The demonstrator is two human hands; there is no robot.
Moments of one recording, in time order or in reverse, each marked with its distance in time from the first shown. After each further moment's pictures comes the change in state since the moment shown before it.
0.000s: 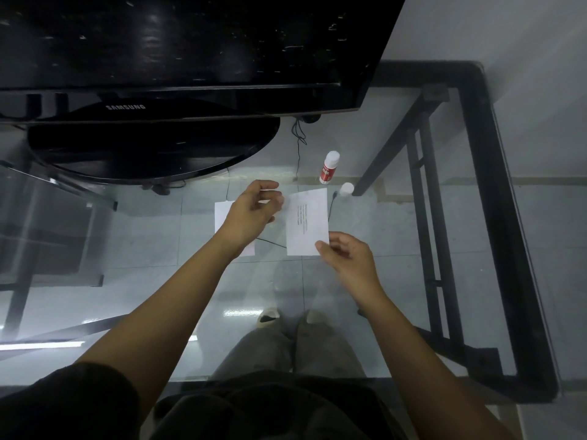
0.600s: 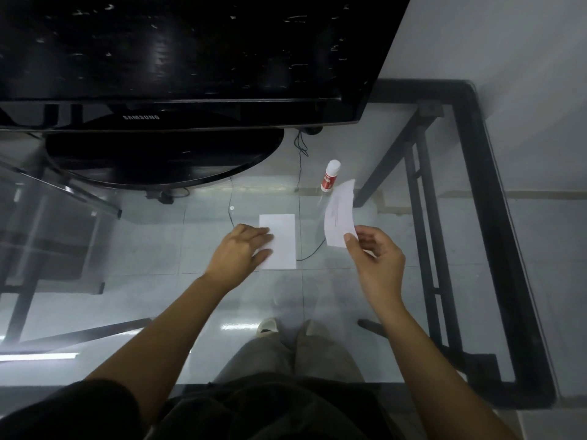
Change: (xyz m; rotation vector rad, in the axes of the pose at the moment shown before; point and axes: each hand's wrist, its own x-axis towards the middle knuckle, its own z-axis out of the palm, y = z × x) left_hand -0.026 -0.066 -0.020 1.016 0.006 0.573; right_hand -0.013 -0.014 -0.021 0.005 0.345 -0.233
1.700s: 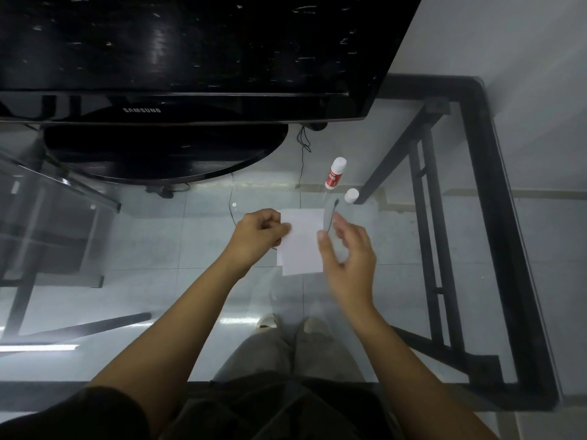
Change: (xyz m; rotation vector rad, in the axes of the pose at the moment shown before) left_hand 0.029 0.045 -0.040 -1.066 -0.066 -0.666; right_hand -0.015 -0.005 0.042 -0.142 -0.099 -0.165
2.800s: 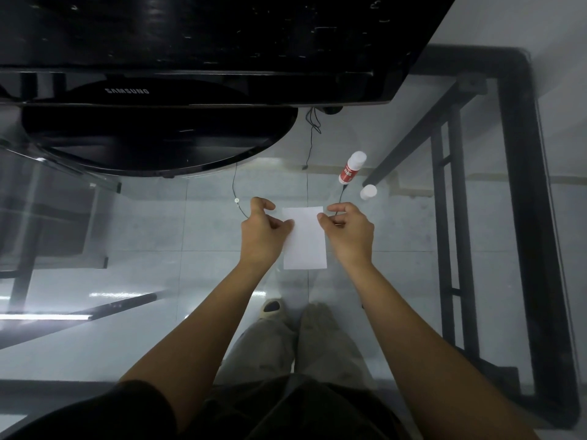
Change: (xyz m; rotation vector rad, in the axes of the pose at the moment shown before) left_hand 0.044 -0.029 0.019 0.256 0.329 -0.046; right_hand 0.072 0.024 0.038 -0.168 -0.090 0.370
